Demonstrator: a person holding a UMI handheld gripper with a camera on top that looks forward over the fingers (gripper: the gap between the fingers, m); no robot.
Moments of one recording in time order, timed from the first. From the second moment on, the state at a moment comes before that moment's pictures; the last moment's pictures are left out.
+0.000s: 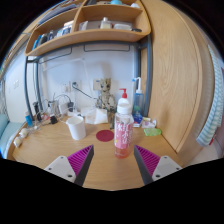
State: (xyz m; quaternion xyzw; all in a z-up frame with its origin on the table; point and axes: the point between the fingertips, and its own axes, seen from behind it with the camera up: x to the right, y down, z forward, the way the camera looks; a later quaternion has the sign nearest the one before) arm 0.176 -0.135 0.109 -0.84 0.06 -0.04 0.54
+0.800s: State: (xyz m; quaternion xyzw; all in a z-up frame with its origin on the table) arm 0.238 -0.003 0.085 -0.77 0.06 -0.07 0.63
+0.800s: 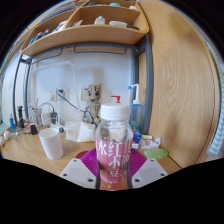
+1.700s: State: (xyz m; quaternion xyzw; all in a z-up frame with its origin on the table) arm 0.161 0.110 0.142 -0.54 -0.56 -0.54 0.32
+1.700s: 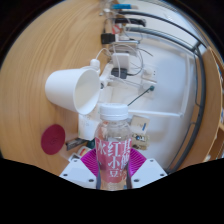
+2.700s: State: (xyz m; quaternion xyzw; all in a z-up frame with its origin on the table) arm 0.157 0.094 0.131 -0.79 -0.05 -0.04 0.61
